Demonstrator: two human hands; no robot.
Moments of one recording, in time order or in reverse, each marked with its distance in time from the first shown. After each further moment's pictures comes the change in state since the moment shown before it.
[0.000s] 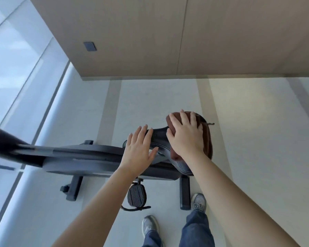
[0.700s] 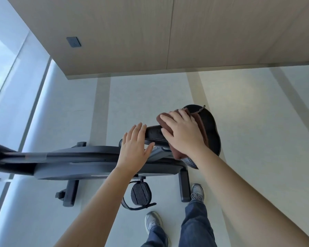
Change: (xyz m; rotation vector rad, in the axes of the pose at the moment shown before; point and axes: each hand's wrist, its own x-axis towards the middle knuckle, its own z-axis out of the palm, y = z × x) left_hand -0.003 -0.037 0.001 -0.156 0.011 -0.019; right_hand 0.002 -0.021 0.007 0.015 0.043 -0.188
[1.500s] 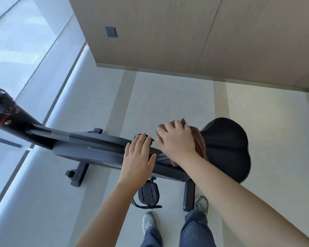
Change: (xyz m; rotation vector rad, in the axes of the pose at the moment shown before) left_hand -0.048 -0.028 -0.016 0.046 0.120 -0.178; right_hand 0.026 -0.081 0.023 -0.269 -0.019 -0.245
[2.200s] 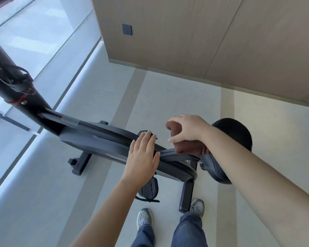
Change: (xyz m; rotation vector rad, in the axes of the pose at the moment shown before) left_hand -0.029 0.008 -0.005 -0.067 0.040 -0.061; right_hand 0.026 0.042 -0.018 0.351 -0.443 -0.083
